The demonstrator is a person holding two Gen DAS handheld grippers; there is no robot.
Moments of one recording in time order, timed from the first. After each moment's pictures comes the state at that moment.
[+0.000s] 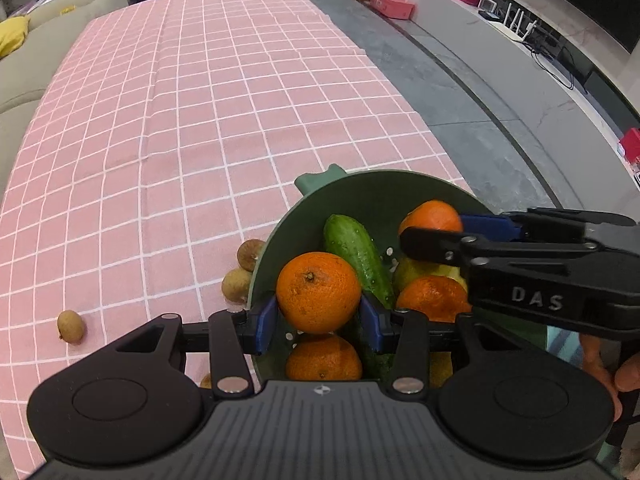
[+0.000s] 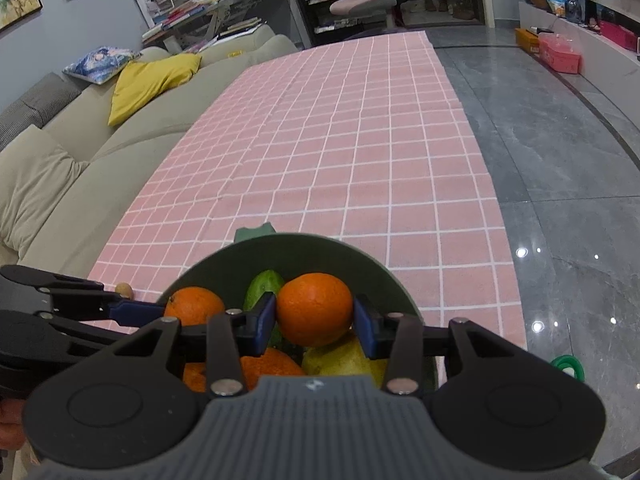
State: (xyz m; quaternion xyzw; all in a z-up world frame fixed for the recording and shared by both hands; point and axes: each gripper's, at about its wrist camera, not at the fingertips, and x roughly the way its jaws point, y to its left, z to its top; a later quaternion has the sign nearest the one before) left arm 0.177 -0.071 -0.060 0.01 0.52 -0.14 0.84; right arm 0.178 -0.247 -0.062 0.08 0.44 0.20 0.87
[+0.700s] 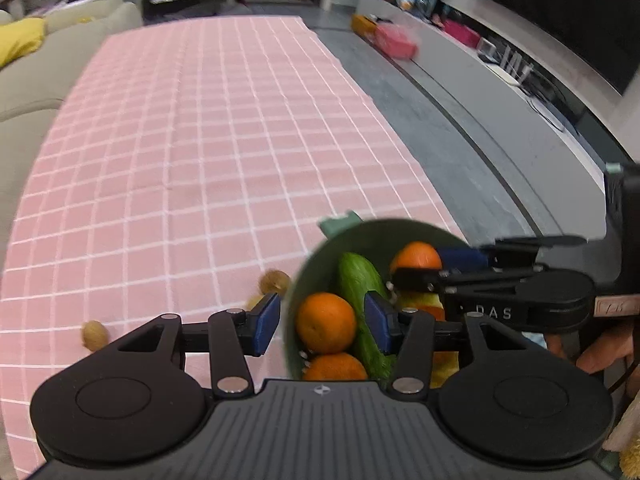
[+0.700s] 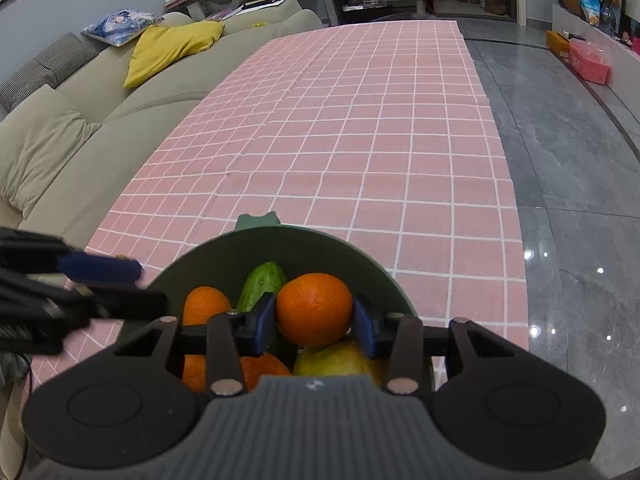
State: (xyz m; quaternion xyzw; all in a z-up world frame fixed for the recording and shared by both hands) left arm 0.169 -0.040 -0.023 -0.03 0.48 -0.13 0.87; right arm 0.197 -0.241 -0.065 0.04 0.46 0.24 0.85
